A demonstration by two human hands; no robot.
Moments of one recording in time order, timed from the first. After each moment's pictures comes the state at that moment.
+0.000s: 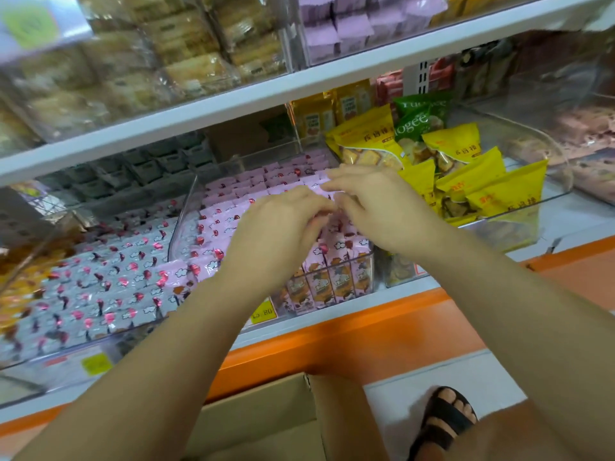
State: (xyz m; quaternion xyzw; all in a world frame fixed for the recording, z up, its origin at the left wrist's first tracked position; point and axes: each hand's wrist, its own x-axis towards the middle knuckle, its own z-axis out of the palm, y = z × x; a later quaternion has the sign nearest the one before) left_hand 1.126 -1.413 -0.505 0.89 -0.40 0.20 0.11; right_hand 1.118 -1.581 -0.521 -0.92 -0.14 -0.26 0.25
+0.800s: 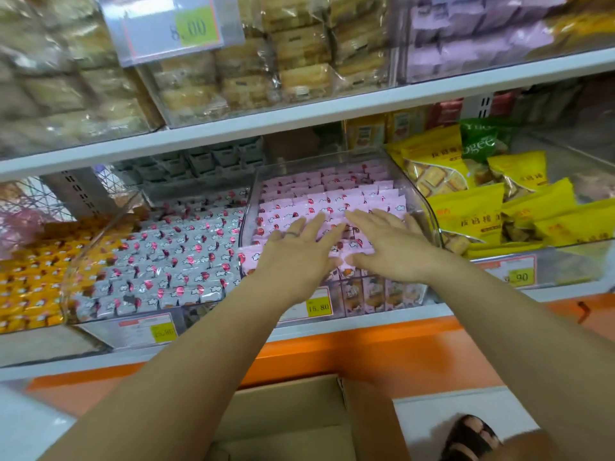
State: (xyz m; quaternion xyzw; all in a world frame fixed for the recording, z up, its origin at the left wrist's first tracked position) left_hand 1.132 -1.357 -0.521 0.96 -0.24 -0.02 -0.13; right_hand 1.121 -1.524 -0.528 -0.98 -0.10 0.05 0.14
